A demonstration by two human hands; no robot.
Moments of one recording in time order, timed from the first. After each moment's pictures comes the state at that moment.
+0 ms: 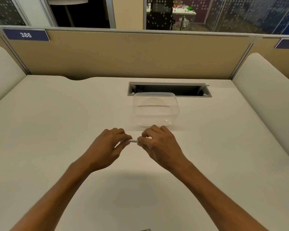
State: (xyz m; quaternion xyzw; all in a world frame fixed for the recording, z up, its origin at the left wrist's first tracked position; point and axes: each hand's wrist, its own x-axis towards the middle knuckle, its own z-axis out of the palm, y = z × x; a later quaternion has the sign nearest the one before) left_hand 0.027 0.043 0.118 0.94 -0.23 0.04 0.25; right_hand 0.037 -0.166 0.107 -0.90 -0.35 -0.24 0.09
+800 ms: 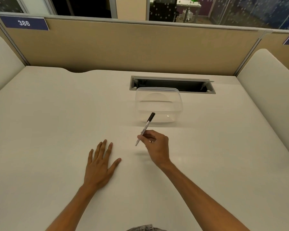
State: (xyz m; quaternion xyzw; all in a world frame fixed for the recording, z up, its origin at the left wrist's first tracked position) left_hand -0.004 0.086 -0.050 0.99 0.00 -0.01 0.12; right_hand 0.058 -0.135 0.014 -0.78 -0.01 -0.06 0.62
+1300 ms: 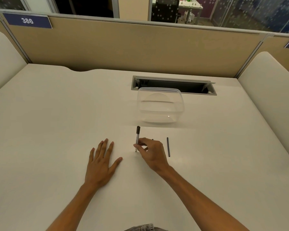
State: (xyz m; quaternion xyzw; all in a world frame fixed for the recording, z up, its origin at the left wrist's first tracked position) left_hand -0.005 0.086 -0.054 0.99 0.00 0.00 0.14; right_hand 0.045 -0.129 0.000 -0.88 -0.14 -0.07 0.45
